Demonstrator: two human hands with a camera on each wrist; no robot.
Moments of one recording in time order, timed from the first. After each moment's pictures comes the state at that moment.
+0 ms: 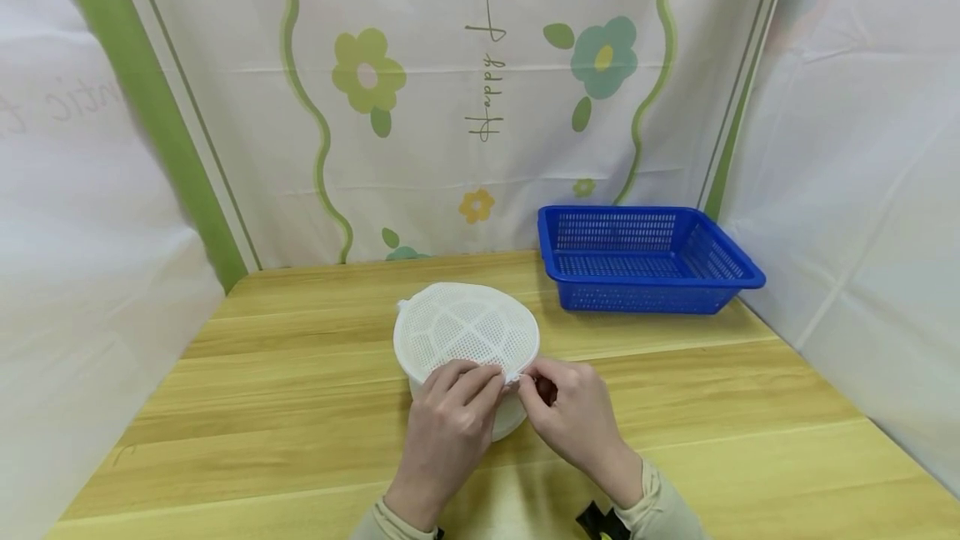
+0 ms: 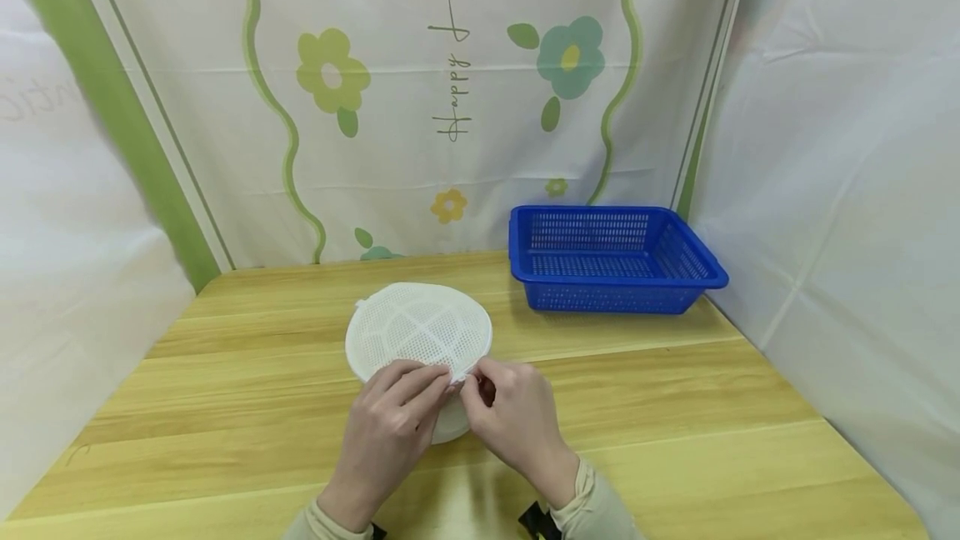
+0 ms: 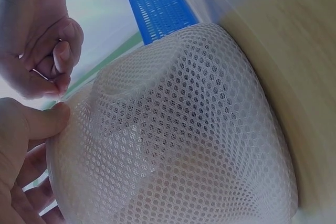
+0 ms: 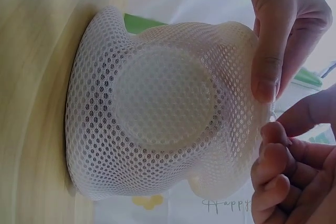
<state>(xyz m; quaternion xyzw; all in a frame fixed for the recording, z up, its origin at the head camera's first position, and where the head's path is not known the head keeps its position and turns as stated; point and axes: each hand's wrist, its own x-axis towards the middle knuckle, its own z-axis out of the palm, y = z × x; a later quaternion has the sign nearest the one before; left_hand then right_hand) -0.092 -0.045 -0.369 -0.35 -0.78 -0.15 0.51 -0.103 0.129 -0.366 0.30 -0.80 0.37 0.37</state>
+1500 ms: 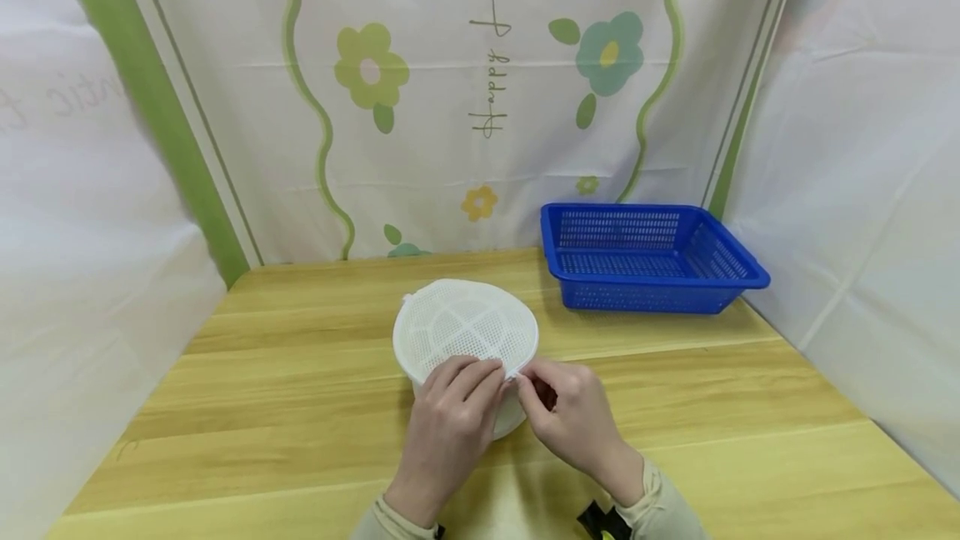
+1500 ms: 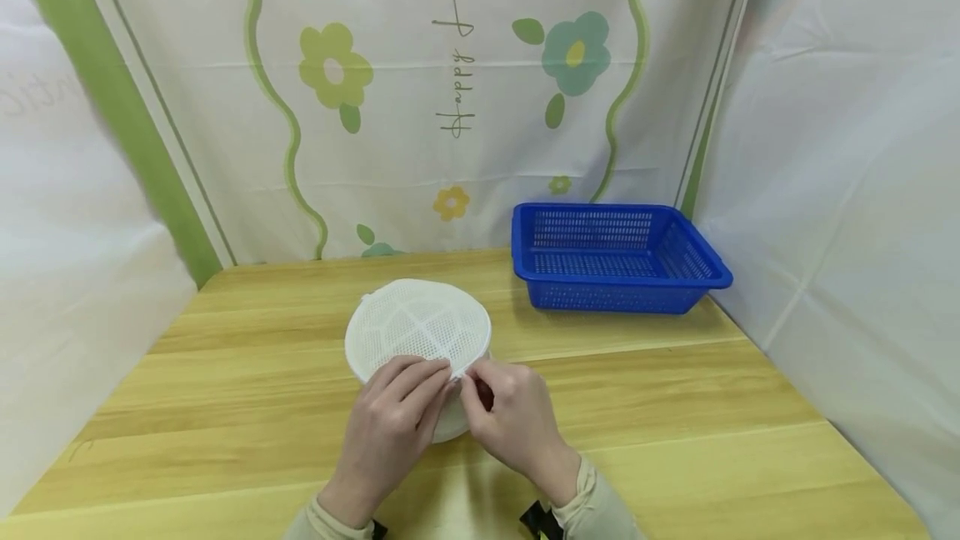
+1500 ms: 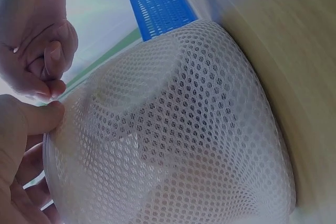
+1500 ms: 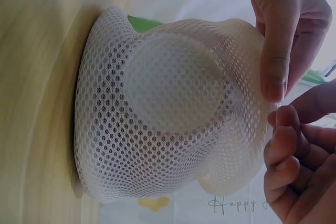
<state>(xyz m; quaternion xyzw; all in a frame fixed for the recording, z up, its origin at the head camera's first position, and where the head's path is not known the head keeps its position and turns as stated) -0.093 -0.046 -0.369 -0.35 -0.78 -0.18 0.50 -0.109 0.129 -0.370 0.37 -0.76 0.39 0.36</state>
